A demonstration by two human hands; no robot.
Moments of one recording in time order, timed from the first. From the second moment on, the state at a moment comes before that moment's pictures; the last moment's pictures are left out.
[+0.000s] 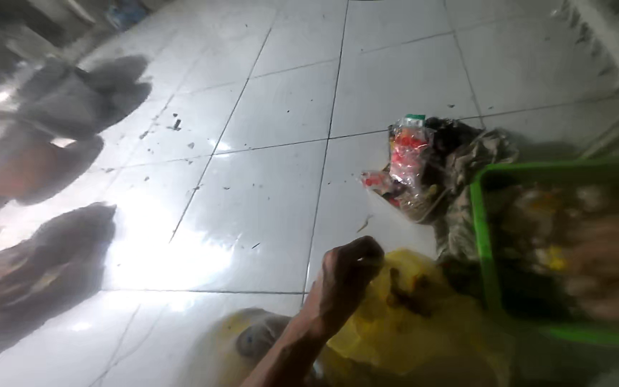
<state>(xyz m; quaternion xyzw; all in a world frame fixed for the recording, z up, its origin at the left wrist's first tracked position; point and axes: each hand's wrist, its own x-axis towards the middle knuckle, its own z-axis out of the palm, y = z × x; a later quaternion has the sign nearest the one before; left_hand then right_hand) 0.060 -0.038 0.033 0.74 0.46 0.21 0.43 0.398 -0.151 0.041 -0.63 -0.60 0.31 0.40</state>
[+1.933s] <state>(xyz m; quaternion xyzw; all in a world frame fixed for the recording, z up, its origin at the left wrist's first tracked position) 0.060 -0.036 0.034 0.76 0.50 0.20 0.37 0.426 -0.123 0.037 -0.62 -0.41 0.46 0.49</state>
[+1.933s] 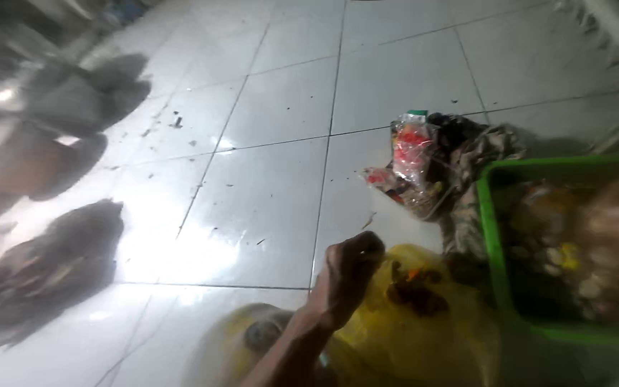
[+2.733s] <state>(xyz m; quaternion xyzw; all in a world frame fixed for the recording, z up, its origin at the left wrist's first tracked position) 0.052 -0.031 0.013 0.79 0.48 0.24 0.30 0.486 -0.118 -0.003 -0.87 -0.43 0.22 0.01</state>
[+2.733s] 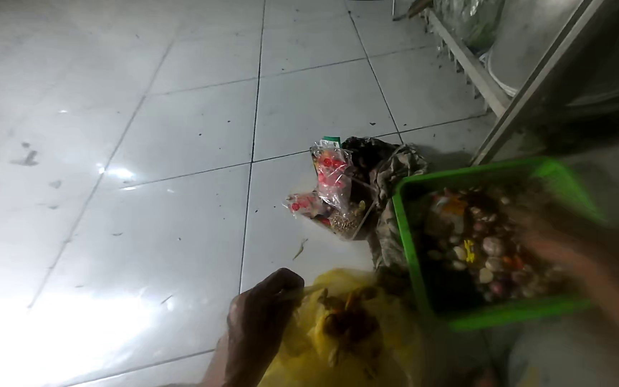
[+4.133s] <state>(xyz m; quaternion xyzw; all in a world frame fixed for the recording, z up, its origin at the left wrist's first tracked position) 0.049 -0.027 0.012 0.80 0.47 0.22 0.29 0.481 -0.086 -0.021 -0.88 -0.41 0.20 0.12</state>
